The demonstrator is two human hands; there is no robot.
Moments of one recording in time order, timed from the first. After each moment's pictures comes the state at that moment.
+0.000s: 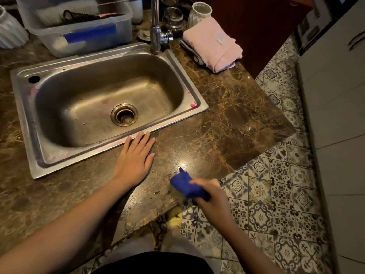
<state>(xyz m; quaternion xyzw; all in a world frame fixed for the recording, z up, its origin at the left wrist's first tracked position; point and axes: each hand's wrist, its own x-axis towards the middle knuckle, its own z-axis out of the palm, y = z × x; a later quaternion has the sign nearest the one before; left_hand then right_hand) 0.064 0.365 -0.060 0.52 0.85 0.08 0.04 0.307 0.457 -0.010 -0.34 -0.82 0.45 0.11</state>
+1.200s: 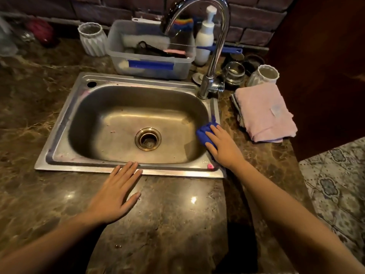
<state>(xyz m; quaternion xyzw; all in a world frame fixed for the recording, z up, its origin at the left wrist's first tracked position) 0.066 0.373 -0.053 0.37 0.92 0.10 0.05 0.052 0.748 -0.033 -0.01 -0.99 0.13 -0.05</state>
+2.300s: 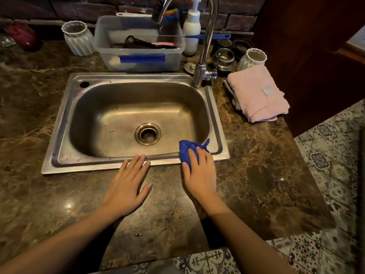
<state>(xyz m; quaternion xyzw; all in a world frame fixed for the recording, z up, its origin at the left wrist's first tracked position) 0.067 0.369 -0.053 0.38 0.92 0.10 0.05 0.138 0.590 -0.051 -0.18 -0.97 0.10 0.09</state>
